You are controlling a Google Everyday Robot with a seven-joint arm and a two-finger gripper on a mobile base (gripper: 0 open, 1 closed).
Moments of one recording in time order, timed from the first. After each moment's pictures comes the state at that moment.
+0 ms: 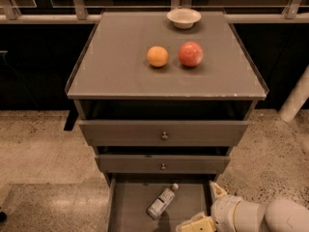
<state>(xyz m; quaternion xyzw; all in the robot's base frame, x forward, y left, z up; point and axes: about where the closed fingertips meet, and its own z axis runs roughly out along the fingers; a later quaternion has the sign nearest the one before) 0.365 -0.138 0.577 -0.31 0.86 0.22 0.35</state>
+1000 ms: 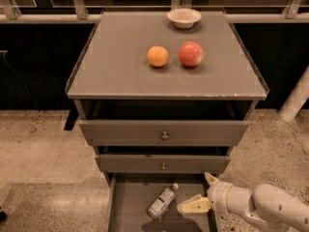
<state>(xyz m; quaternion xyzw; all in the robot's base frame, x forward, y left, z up) 0.443 -0.154 0.496 -0.28 0.83 0.28 0.38</state>
